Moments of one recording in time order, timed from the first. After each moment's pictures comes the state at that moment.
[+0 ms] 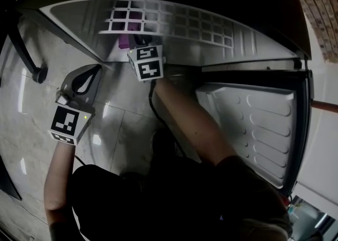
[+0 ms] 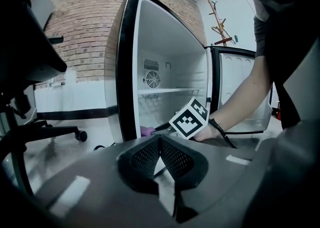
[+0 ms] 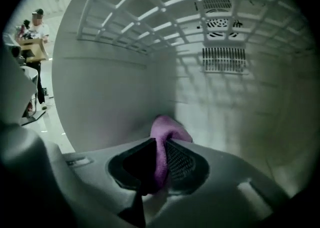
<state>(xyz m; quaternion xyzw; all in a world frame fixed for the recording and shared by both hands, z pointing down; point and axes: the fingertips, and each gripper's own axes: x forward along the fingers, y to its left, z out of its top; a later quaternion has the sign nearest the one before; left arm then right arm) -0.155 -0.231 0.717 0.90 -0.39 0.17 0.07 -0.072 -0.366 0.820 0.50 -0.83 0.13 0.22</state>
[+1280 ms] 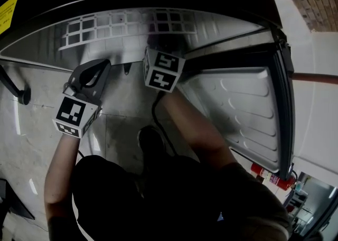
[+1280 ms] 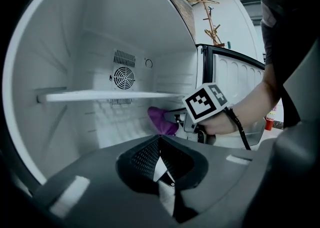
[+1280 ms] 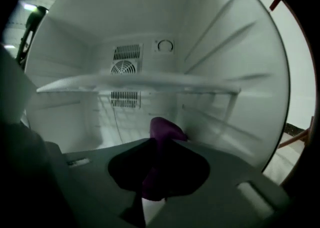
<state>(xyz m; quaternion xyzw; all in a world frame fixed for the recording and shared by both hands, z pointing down) -0.037 -0.247 0.710 0.94 -0.30 0.14 0.09 0.128 -0.331 0.730 0.73 -0.66 0.11 0.15</state>
